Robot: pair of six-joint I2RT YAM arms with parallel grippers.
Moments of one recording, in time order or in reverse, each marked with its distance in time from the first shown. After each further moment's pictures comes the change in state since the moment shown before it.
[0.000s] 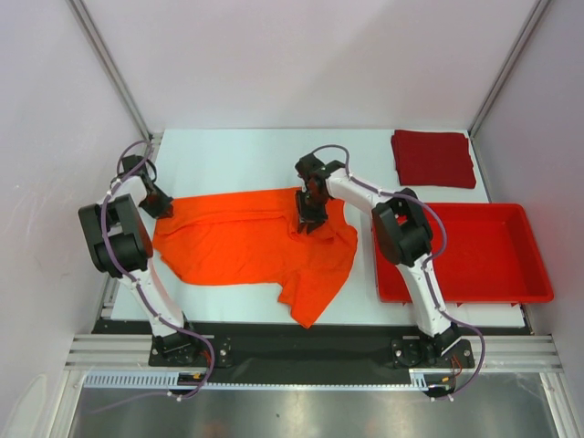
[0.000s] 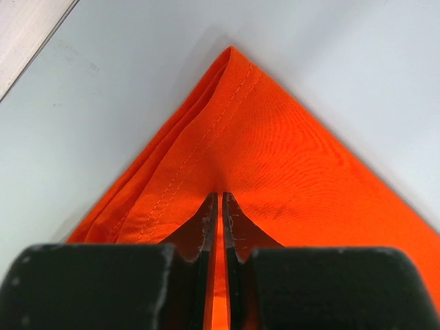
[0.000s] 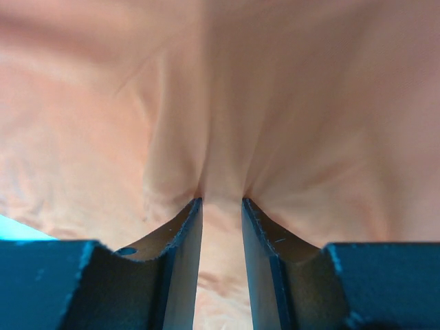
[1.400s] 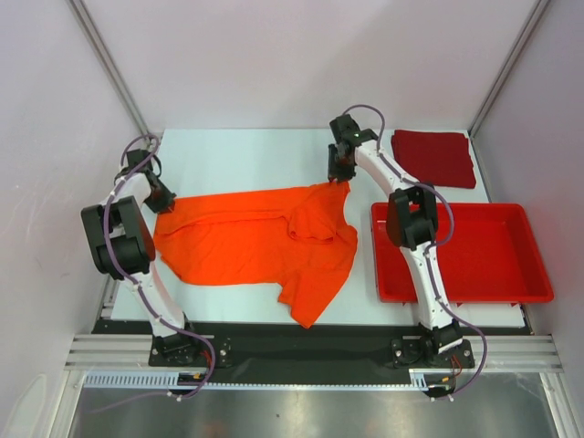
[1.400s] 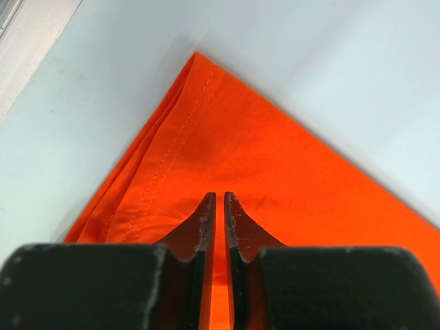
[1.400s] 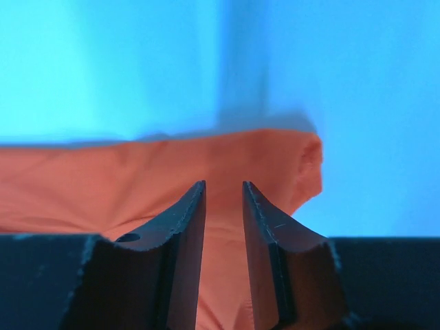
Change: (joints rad) left arm -0.048 -0.038 0.008 0.005 -0.058 0.046; right arm -0.221 0.167 0.441 -0.026 0.245 -0.100
